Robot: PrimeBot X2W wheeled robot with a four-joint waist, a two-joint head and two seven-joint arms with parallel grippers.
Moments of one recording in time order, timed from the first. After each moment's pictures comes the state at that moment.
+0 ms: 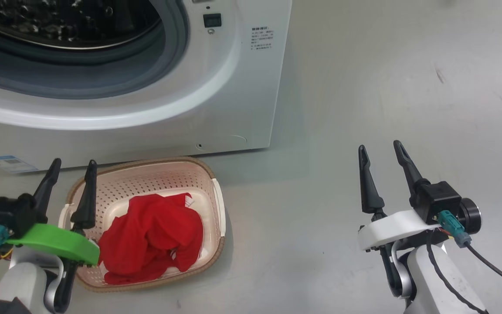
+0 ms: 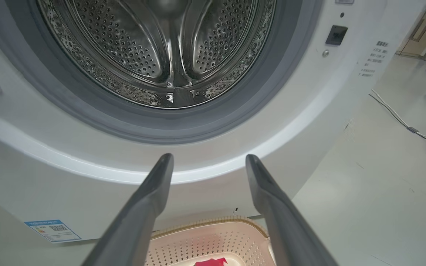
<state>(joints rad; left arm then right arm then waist) -0.29 0.25 -0.19 0.38 -0.52 -0.13 -0.25 -0.20 -0.05 0.27 0.22 0.25 -0.13 -0.26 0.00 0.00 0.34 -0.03</state>
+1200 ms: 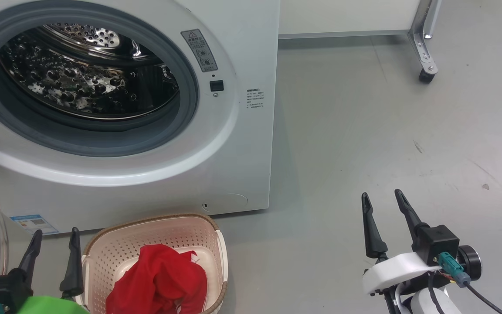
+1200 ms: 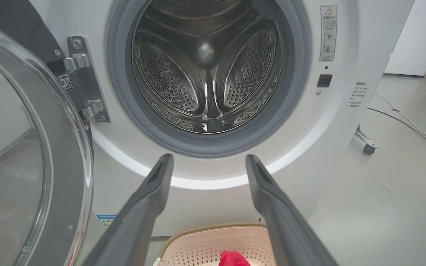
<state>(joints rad) 0.05 0.16 0.03 0.22 -0.35 -0.08 -0.25 -0.03 -0.05 0.26 0.20 0.26 -0.13 -0.26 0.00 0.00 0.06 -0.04</state>
